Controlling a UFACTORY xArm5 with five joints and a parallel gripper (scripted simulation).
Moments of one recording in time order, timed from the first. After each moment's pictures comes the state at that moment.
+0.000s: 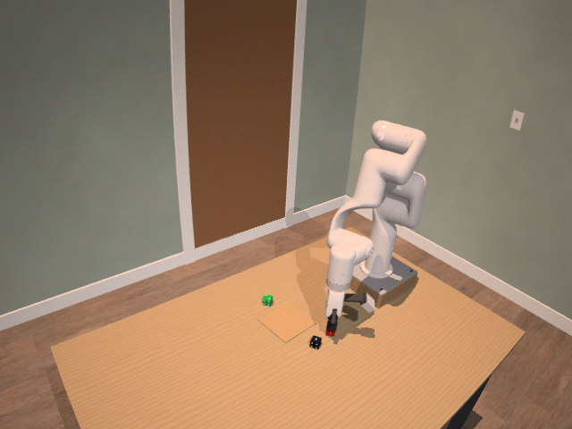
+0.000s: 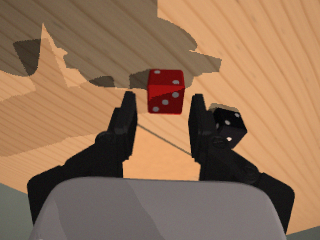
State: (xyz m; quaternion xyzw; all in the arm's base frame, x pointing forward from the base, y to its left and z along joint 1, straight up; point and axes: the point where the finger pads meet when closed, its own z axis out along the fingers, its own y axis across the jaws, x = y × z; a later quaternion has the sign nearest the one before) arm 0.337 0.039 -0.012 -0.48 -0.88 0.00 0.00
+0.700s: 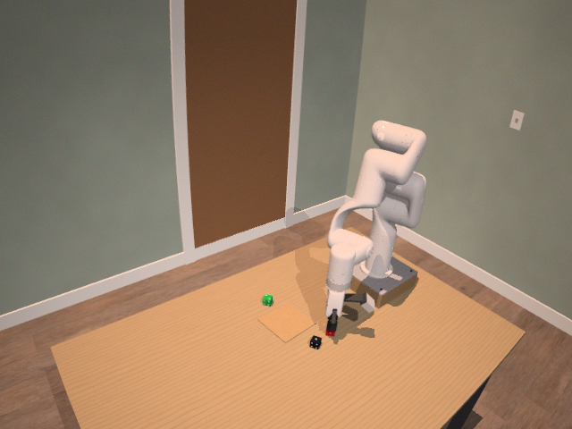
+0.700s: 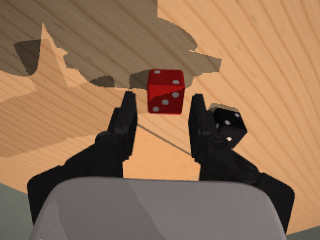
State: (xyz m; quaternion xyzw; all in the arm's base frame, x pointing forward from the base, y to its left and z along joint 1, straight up) arm 0.337 0.039 -0.012 -0.48 -0.88 0.00 0.00
